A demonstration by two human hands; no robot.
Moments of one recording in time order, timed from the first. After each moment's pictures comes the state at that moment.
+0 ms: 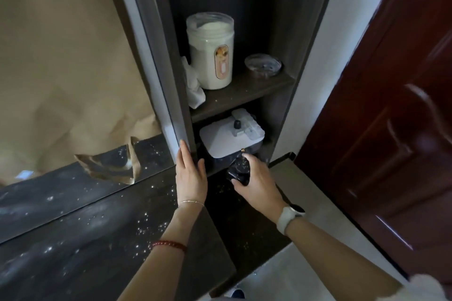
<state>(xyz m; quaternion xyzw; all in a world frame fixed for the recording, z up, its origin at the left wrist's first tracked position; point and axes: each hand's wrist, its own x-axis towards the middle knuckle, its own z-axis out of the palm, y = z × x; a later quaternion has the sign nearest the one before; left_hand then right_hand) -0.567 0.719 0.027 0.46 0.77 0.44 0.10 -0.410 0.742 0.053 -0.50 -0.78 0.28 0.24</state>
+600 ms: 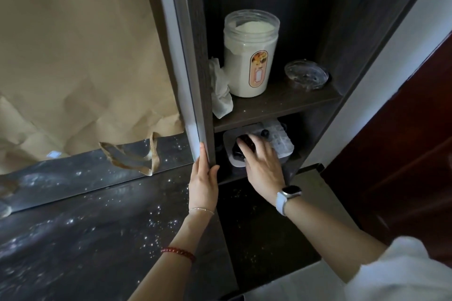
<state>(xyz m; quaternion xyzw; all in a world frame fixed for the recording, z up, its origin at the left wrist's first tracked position) -0.570 0.726 0.017 0.44 0.76 0.48 0.06 -0.455 0.826 0.035 -0.36 -0.91 0.05 0.22</state>
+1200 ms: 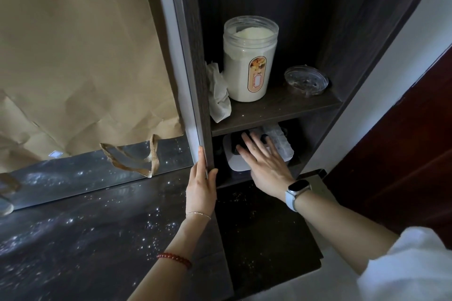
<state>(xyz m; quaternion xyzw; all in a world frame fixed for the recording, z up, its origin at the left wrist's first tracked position) -0.567 0.724 0.026 0.41 0.78 0.46 0.09 -0.442 0.852 0.039 -0.25 -0.96 -0.05 0.10</state>
